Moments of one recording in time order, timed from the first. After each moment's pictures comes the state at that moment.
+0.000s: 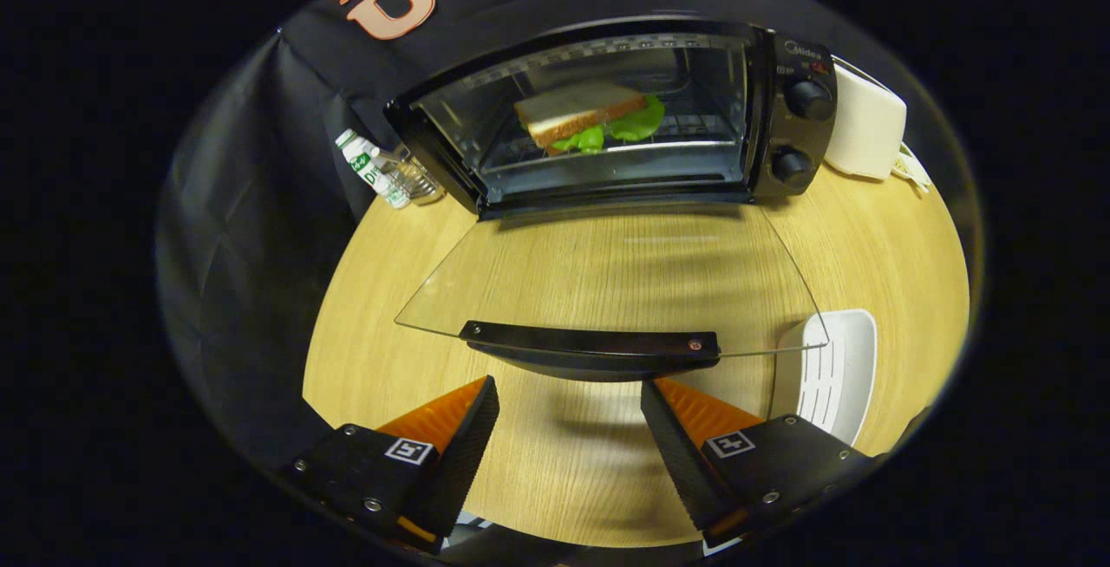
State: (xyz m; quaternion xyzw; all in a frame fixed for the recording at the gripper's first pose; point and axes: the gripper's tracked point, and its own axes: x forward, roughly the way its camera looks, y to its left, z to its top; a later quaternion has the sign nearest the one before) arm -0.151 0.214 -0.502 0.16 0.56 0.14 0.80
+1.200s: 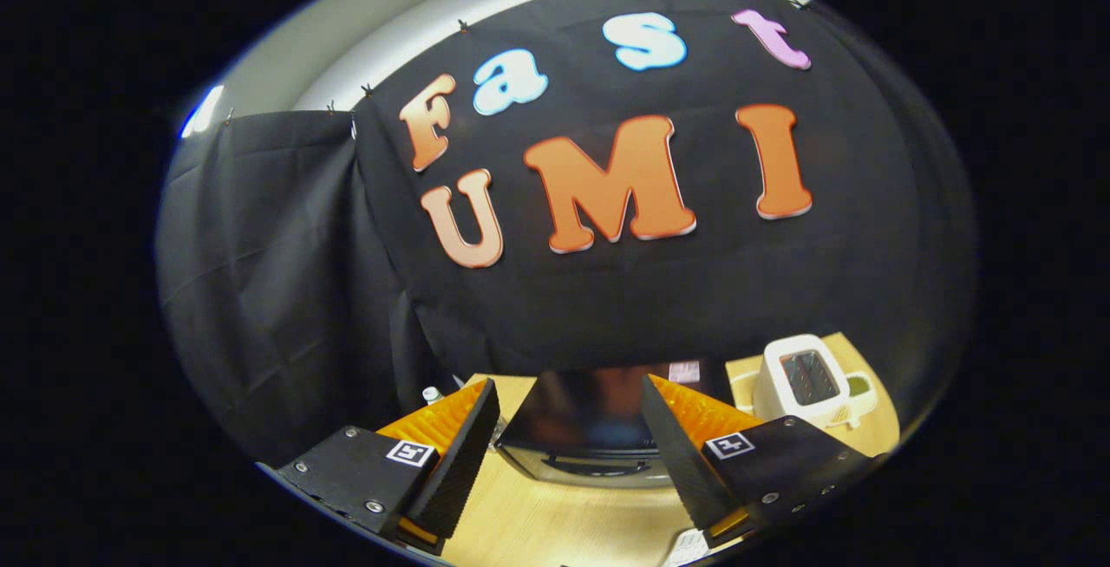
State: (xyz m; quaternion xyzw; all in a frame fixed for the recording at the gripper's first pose) arm 0.042 0.123 -0.191 0.16 0.20 0.13 0.96
